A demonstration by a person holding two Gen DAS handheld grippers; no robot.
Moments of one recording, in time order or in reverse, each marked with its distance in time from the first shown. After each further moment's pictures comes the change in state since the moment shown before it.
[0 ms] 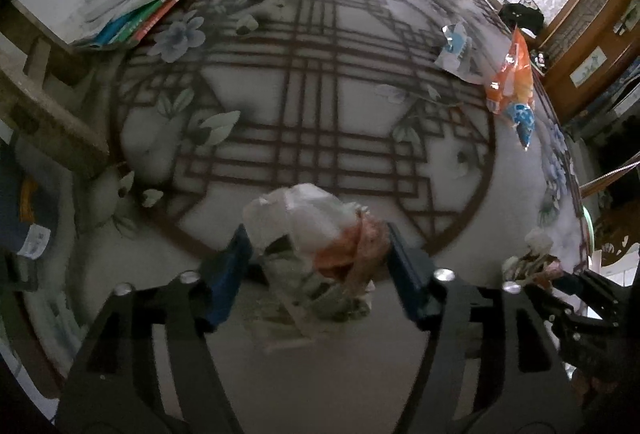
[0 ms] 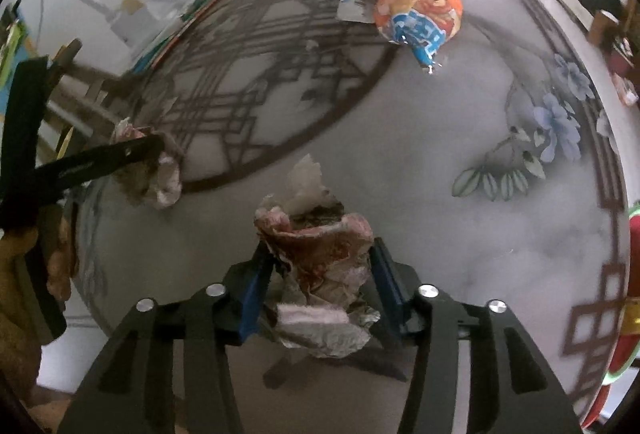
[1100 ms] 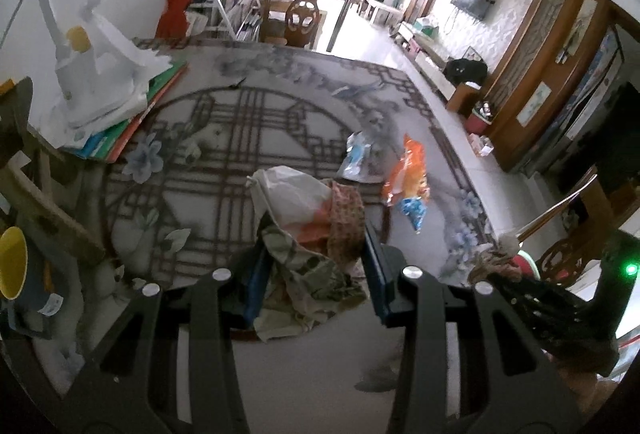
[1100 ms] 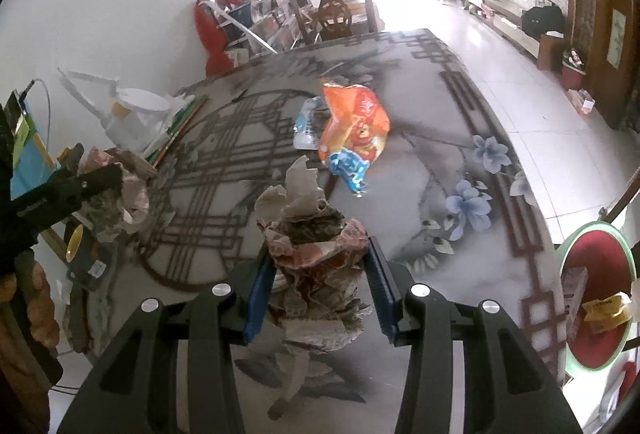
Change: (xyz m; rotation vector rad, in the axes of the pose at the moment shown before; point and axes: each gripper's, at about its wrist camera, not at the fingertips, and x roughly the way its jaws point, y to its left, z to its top) left arm -0.103 -0.057 0.034 0.056 -0.284 -0.149; right arm -0.091 -0.023 0.019 0.106 -0.326 -0.068
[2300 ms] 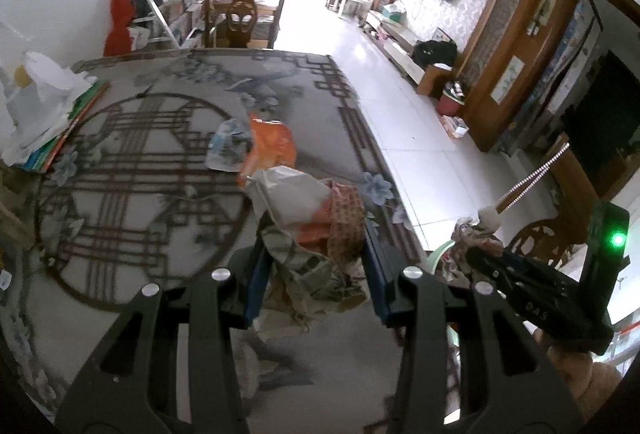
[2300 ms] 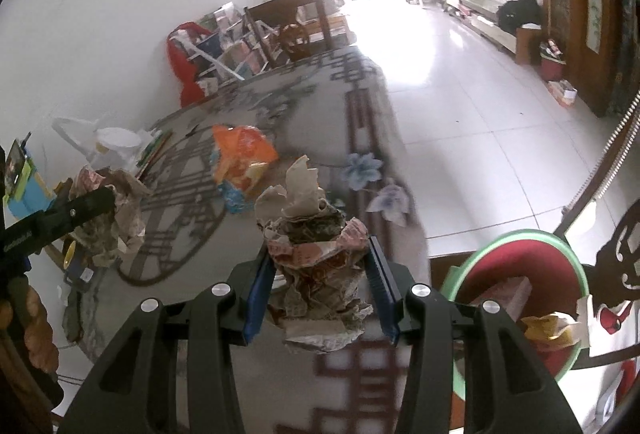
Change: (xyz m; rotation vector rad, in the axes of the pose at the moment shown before) left arm 0.020 -0.188 -0.022 0.093 0.022 -0.045; right arm -0.069 -0.160 0.004 0.063 -0.048 0.000
